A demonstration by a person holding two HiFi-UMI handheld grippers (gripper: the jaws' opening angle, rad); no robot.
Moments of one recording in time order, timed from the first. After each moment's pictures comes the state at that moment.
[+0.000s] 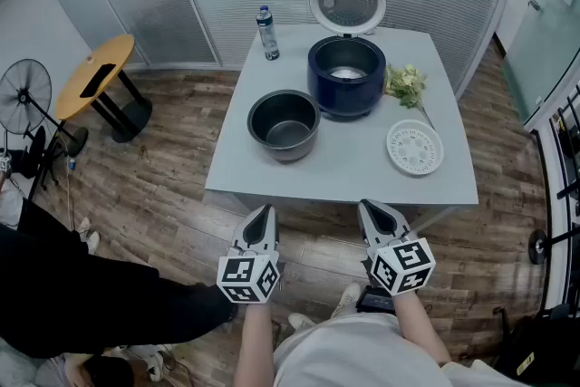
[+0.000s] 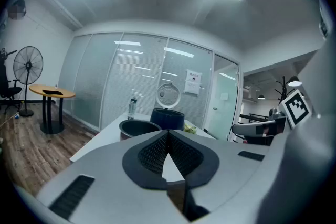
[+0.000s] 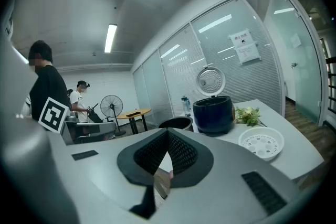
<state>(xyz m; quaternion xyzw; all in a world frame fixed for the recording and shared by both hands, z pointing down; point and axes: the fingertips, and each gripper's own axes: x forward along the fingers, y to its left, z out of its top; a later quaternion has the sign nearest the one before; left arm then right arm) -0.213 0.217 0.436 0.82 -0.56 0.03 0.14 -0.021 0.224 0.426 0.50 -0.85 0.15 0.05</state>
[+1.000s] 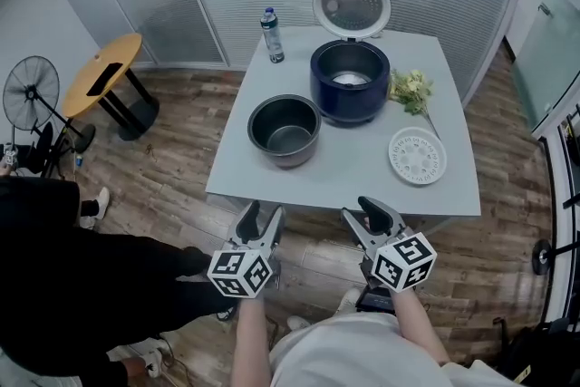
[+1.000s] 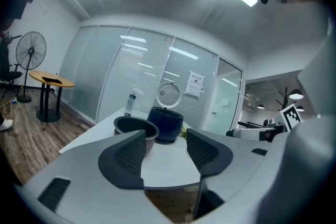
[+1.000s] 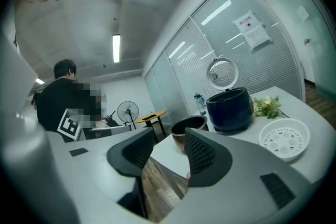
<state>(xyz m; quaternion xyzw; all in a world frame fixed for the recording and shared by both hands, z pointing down) -0.203 0.191 0.437 0.82 -0.55 0.01 0.18 -0.026 0.200 0.423 0.41 -0.89 0.19 0.01</state>
